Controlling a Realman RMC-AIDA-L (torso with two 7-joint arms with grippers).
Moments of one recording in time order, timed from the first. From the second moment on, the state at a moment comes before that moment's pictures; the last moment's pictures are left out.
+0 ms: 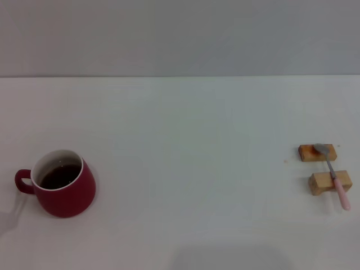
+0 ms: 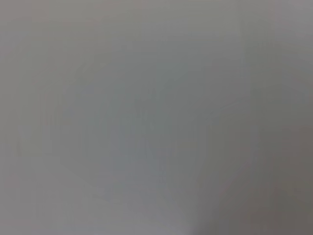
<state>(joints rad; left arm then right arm) -0.04 -2.07 -0.53 -0.21 2.02 1.51 -0.09 0.10 2.09 0.12 0.37 -1.18 -1.58 0.00</state>
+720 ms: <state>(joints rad) -0.04 -2.07 -0.53 -0.21 2.02 1.51 -0.09 0.10 2.09 0.11 0.37 -1.18 -1.58 0.00</state>
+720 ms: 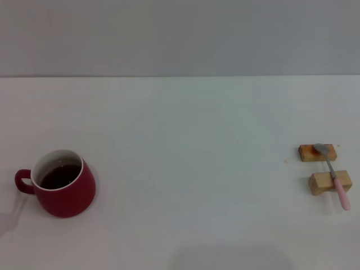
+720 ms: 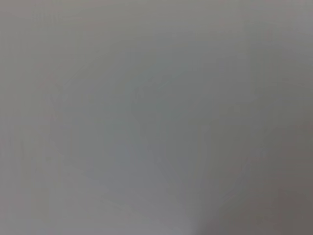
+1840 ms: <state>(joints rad) -0.05 -2.07 -0.54 -0.20 2.01 1.46 -0.08 0.10 2.09 0.09 0.38 -1.18 -1.60 0.00</state>
